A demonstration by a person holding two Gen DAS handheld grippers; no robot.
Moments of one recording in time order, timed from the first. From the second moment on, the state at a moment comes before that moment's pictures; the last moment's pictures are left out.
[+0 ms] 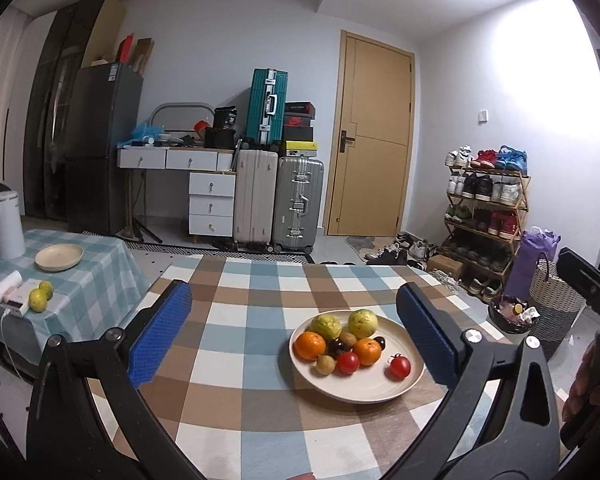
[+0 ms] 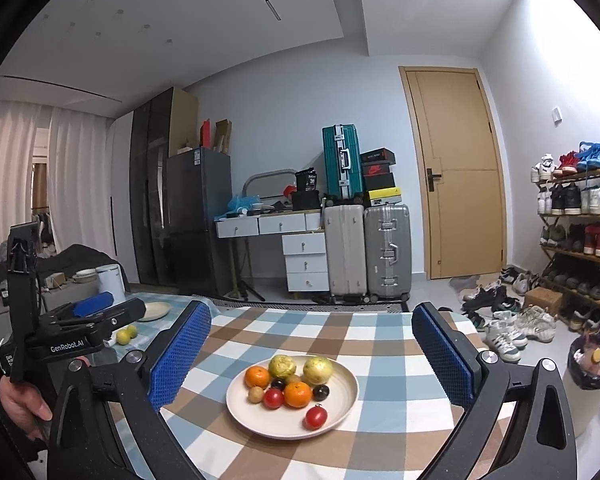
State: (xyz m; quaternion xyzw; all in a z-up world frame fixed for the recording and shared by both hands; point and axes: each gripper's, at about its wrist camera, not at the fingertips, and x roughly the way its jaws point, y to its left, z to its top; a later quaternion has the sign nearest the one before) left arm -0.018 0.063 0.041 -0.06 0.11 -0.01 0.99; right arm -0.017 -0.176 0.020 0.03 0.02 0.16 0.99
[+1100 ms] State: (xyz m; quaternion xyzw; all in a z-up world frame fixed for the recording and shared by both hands) left arm 0.035 0.049 -0.048 0.00 0.16 0.00 0.99; right arm 0.033 -0.173 -0.066 0.01 0.13 0.13 0.98
